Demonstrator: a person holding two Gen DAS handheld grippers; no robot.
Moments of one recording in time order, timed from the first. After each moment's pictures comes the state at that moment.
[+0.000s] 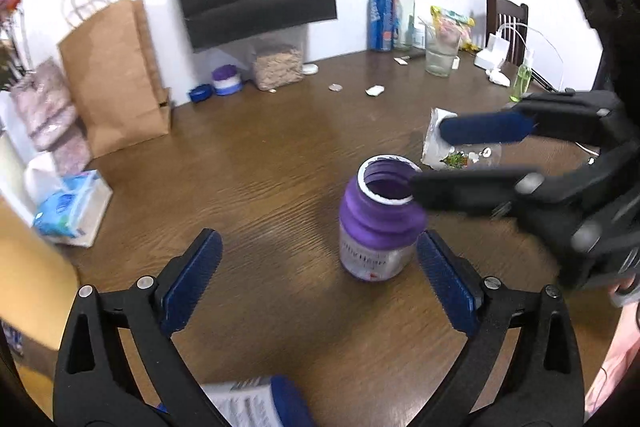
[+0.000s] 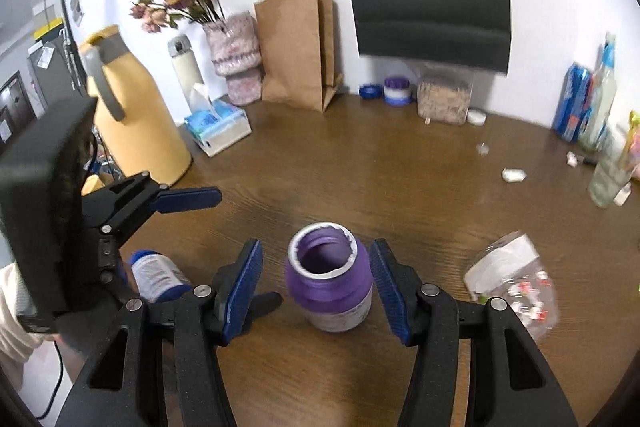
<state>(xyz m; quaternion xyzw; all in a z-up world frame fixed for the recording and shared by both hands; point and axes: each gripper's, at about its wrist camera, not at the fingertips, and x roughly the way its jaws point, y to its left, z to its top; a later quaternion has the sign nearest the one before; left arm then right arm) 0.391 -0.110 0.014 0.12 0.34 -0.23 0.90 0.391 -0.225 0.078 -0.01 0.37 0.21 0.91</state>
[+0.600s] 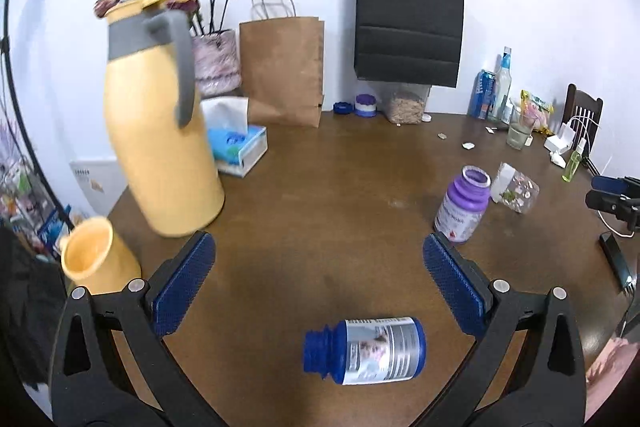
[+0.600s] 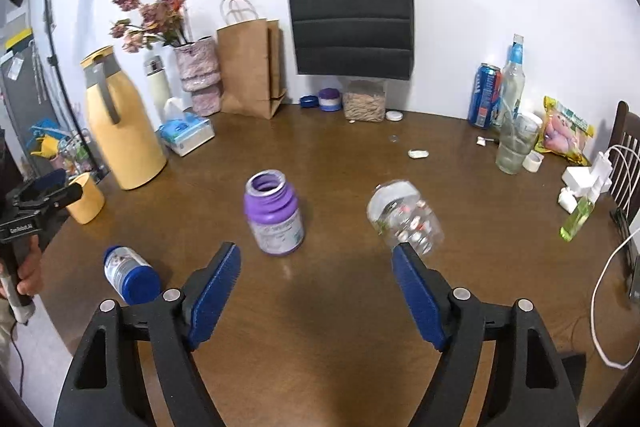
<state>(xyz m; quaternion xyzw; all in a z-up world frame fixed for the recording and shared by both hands) 0.269 0.029 0.056 0.01 0.29 -0.05 0.96 0.282 -0.278 0.102 -0.01 0.37 0.12 0.92</state>
